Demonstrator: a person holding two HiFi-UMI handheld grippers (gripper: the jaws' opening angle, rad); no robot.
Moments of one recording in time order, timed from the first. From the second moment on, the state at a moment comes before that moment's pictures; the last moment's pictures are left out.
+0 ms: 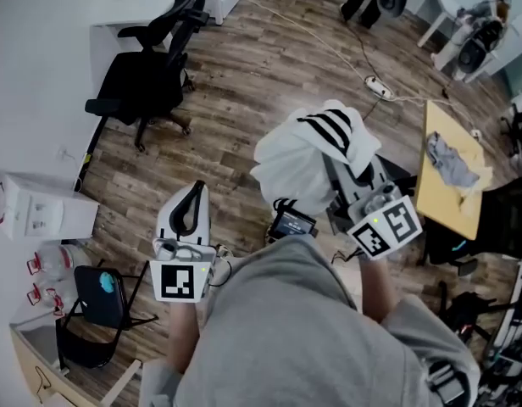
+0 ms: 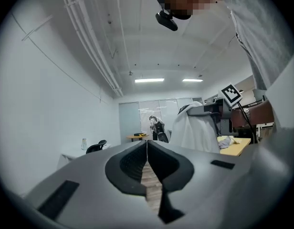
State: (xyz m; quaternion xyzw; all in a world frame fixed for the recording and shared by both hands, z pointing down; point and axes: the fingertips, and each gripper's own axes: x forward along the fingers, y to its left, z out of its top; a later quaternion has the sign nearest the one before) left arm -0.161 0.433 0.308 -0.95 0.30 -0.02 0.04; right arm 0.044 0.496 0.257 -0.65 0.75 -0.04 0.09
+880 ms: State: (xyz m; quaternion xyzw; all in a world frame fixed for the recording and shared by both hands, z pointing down) left arm -0.099 0.449 0.319 -0.94 0.32 -0.04 0.04; right arm 0.111 0.500 0.282 -0.63 0.77 -0.06 0.09
